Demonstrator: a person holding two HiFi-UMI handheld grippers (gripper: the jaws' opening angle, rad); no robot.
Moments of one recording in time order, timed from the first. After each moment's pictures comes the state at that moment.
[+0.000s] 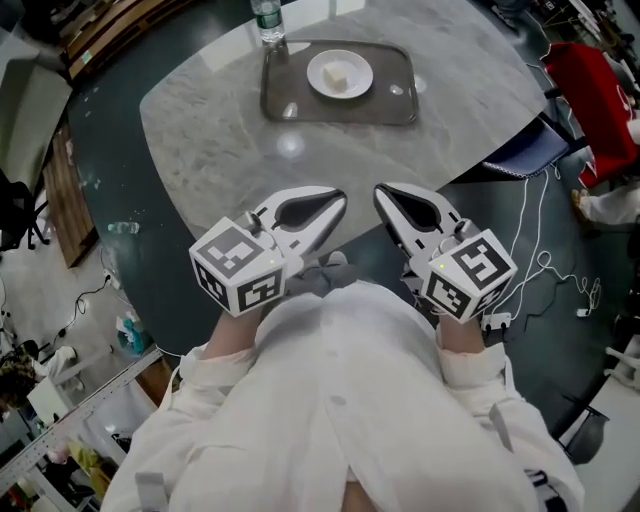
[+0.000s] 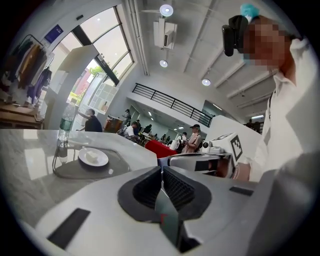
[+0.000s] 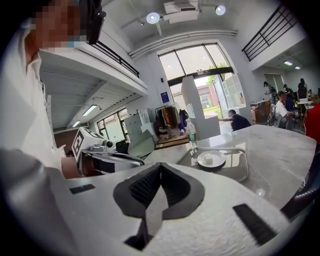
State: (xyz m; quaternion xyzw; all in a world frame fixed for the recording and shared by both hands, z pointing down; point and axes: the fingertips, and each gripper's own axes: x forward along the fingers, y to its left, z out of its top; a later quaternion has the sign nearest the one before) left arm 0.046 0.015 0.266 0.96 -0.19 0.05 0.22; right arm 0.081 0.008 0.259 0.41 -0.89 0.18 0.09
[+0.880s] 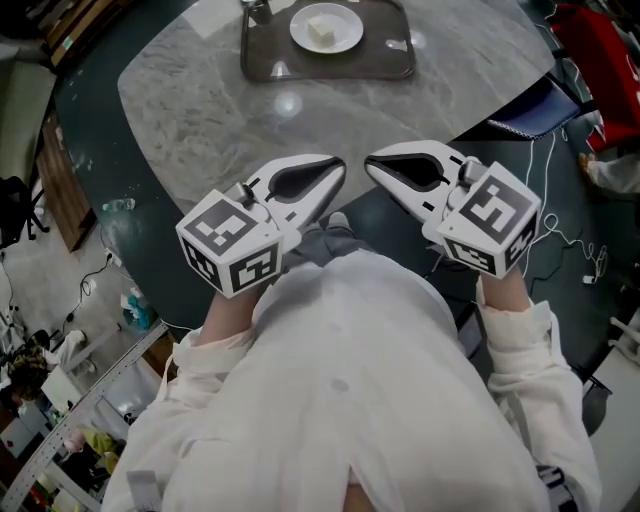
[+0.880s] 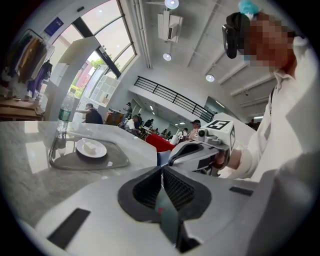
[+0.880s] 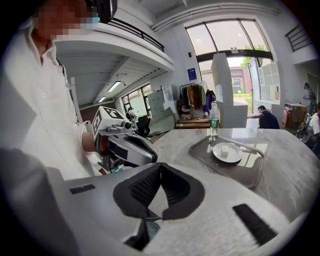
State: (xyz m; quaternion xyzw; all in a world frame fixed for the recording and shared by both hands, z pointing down) left arm 0.070 0.018 0.285 0.95 -0.18 0.08 0.25; right arm 0.081 0.021 0.278 0.25 -0.93 0.15 0.23
